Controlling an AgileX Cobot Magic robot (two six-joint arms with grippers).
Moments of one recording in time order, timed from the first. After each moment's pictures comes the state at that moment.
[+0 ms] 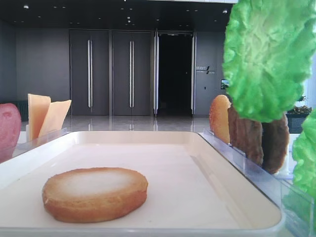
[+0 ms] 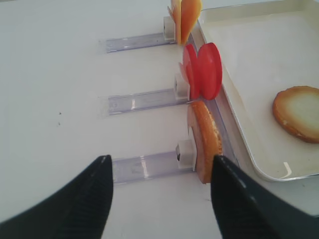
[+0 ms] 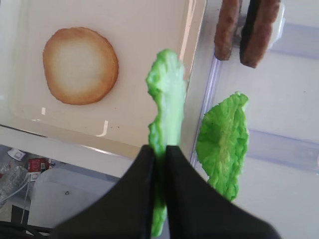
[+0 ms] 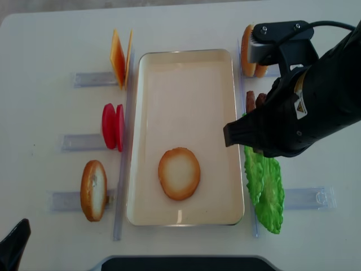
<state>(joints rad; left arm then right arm) 0.10 -0.02 -0.48 -0.15 1.13 0.22 0.84 1.30 -1.11 0.00 1.13 0.60</state>
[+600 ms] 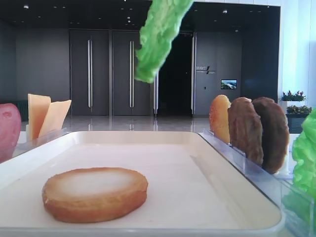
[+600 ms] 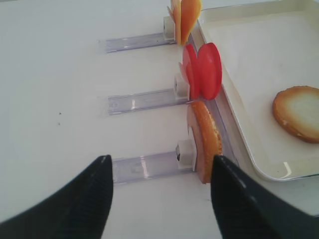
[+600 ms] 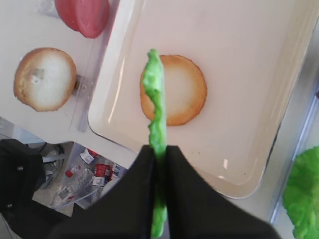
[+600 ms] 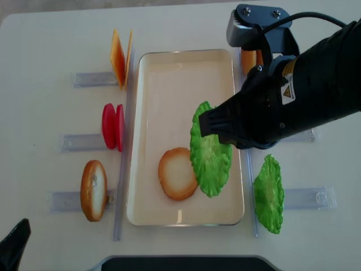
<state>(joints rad) 0.10 -0.02 -0.48 -0.15 1.13 0.22 0.82 1.30 -1.11 0.22 0.92 0.43</state>
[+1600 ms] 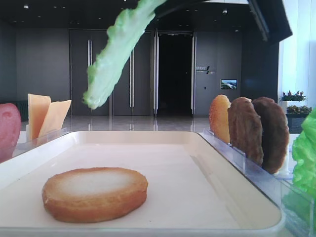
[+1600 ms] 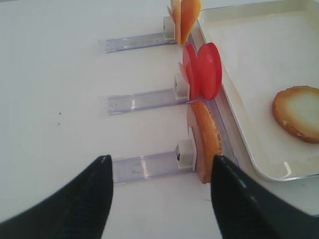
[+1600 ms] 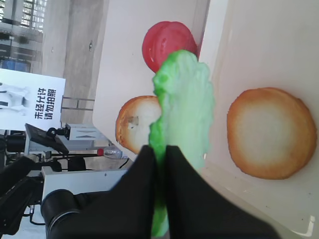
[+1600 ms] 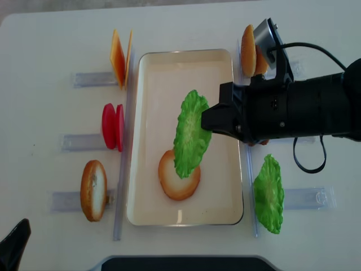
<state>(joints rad) 0.10 -0.02 -0.48 -0.15 1.13 0.22 0.51 1.40 -0.74 1.53 0.71 -0.74</state>
